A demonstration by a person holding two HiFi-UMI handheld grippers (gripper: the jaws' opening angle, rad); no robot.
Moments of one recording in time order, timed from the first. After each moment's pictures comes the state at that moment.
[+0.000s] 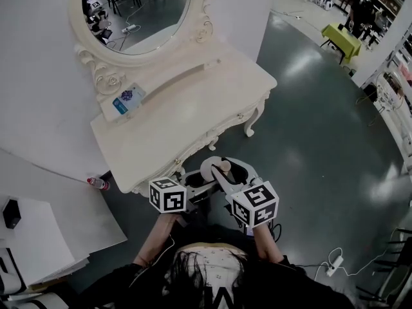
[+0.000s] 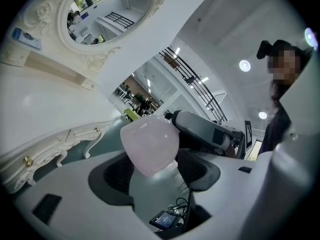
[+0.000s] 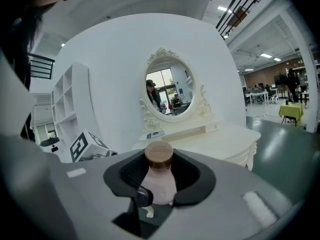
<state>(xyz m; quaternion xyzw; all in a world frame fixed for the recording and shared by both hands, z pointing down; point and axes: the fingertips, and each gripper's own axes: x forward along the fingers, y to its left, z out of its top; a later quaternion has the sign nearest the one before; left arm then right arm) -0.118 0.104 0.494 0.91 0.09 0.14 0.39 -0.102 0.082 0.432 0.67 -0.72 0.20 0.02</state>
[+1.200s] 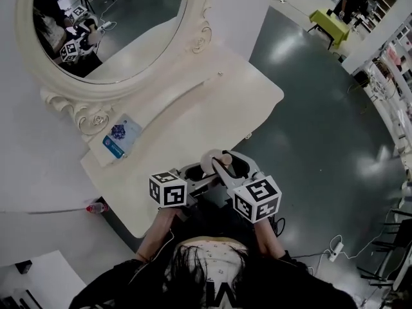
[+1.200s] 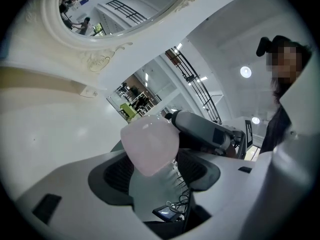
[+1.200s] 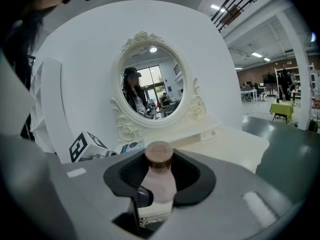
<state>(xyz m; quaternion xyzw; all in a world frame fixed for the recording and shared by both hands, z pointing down) -0.049 -0.076 0.499 0.89 0.15 0.16 0.40 -0.029 -0.099 0.438 0.71 -0.67 0.23 0.02</state>
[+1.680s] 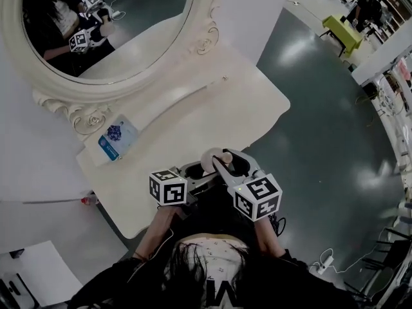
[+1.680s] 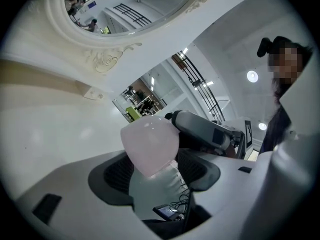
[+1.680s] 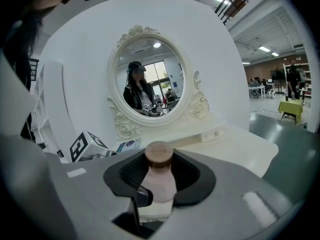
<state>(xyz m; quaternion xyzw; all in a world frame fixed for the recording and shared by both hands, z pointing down) -0.005 -0.100 0.511 0.89 0.12 0.15 0.42 0.014 -0.126 0.452 0.68 -0.69 0.24 0.04</state>
